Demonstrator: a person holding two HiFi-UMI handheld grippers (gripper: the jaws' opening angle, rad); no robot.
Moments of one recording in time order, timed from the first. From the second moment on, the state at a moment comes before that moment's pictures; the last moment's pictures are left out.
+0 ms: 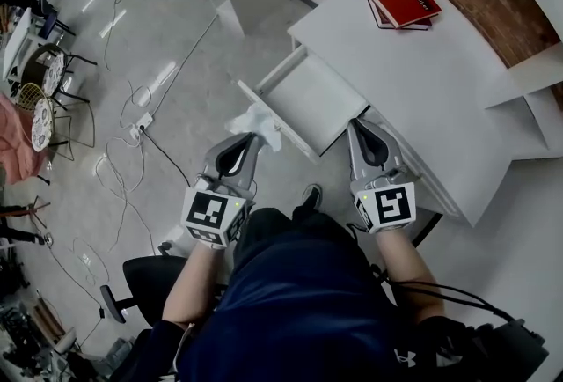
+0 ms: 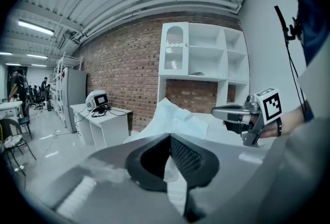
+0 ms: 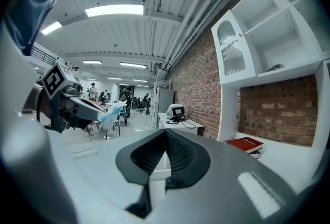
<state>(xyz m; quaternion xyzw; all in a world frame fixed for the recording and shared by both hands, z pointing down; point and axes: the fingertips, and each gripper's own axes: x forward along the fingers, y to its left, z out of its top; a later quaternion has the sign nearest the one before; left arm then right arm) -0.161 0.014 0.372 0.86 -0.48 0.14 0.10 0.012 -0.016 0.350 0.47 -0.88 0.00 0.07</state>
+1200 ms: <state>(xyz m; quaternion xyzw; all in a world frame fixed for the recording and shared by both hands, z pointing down) -0.051 -0.151 0.493 0.93 -0.18 0.29 0.11 0.113 -0.073 0.424 0.69 -0.70 0.14 0.11</state>
